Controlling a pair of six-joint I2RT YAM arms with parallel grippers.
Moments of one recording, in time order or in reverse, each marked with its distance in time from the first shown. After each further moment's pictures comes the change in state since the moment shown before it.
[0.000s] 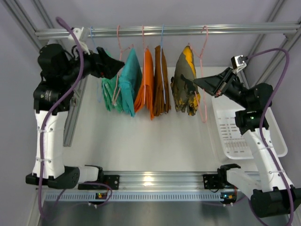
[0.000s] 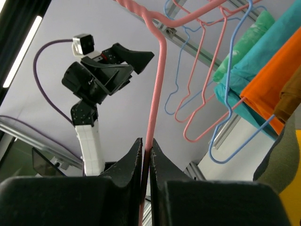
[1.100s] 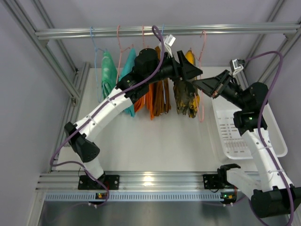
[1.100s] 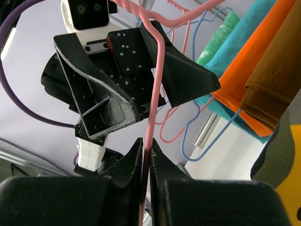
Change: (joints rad) left arm -0.687 0.455 -0.018 0.553 -0.176 -0.550; right arm 0.011 -0.012 -0.037 -0.122 0.066 -0.108
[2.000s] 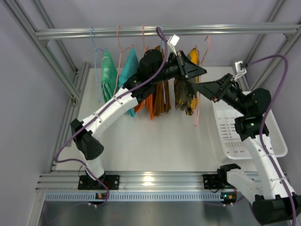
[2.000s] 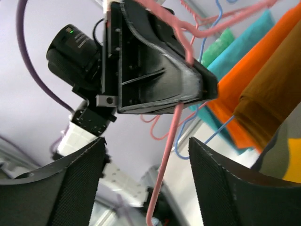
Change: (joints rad) left arm -0.027 0.062 0.016 0.156 0.060 -0.254; right arm 0.028 -0.052 -0.031 0.011 0.022 -0.123
